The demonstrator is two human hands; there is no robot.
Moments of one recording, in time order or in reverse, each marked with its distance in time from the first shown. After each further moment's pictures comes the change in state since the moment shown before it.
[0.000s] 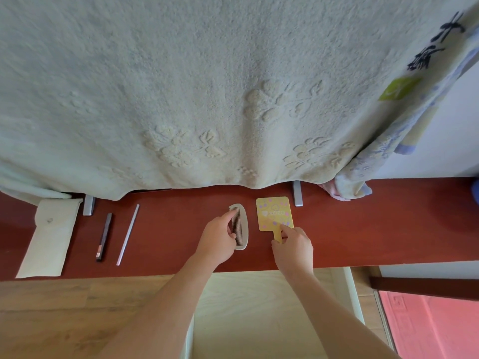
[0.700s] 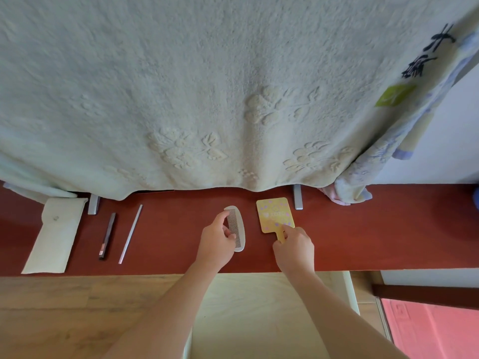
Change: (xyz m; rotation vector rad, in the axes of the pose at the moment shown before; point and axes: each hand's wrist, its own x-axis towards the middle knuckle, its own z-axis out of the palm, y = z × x) left_hand -0.011 0.003 0.003 -0.147 0.169 -0.066; right_hand 0.003 -0.005 -0.011 -0.077 -0.027 -0.047
